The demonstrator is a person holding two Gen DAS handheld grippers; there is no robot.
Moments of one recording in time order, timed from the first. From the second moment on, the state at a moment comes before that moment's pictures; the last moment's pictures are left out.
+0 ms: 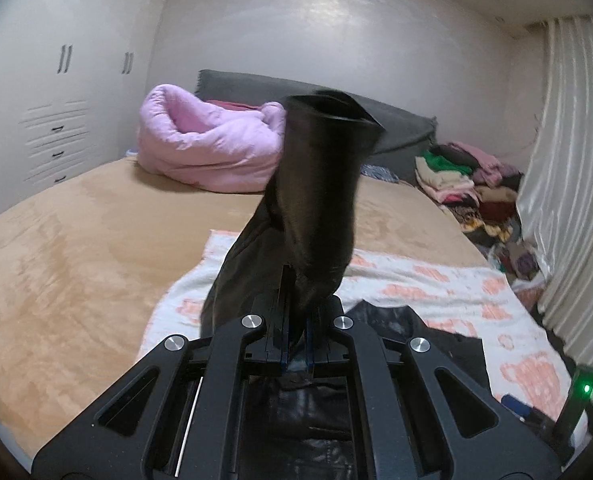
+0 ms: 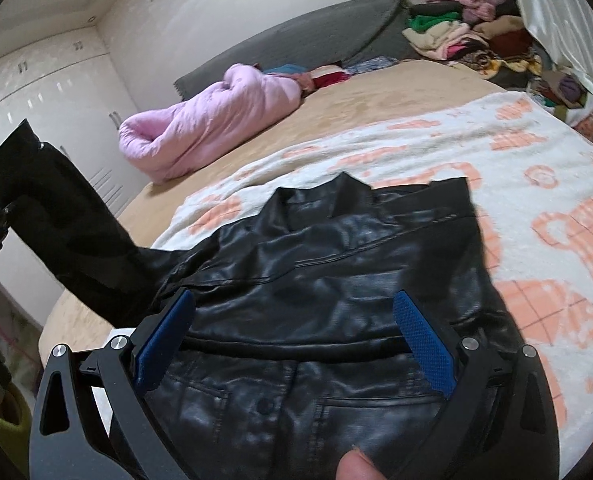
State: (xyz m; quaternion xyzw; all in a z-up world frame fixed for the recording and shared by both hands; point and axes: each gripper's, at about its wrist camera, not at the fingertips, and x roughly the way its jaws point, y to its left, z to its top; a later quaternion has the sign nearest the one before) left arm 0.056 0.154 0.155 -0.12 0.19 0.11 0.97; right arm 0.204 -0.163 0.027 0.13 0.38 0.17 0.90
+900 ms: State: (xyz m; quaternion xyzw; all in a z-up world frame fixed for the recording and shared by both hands) left arm 0.119 0.009 0.027 -0.01 0.35 -0.03 0.93; right arm 0.199 -0.264 0.026 0.21 0.36 0.07 0.91
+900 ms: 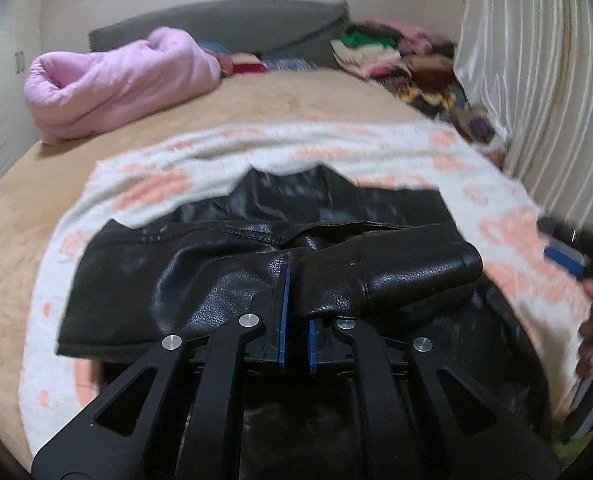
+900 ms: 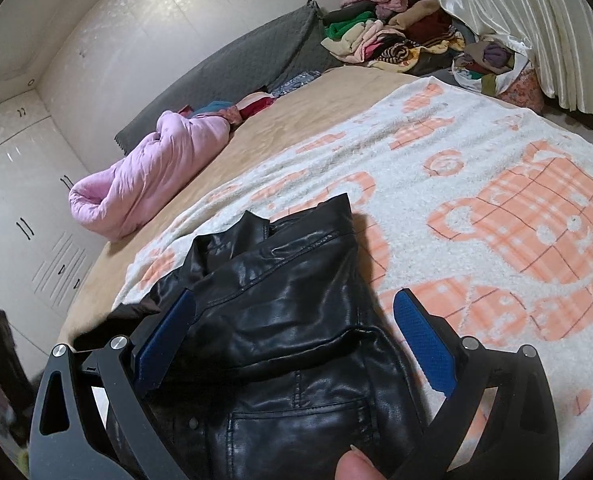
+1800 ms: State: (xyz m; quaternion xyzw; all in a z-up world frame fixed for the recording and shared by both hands) left arm 0.057 0.064 -0.012 0.00 0.42 -0.04 0.91; right arm 0.238 -0.148 -0.050 0.26 0.51 0.19 0.80
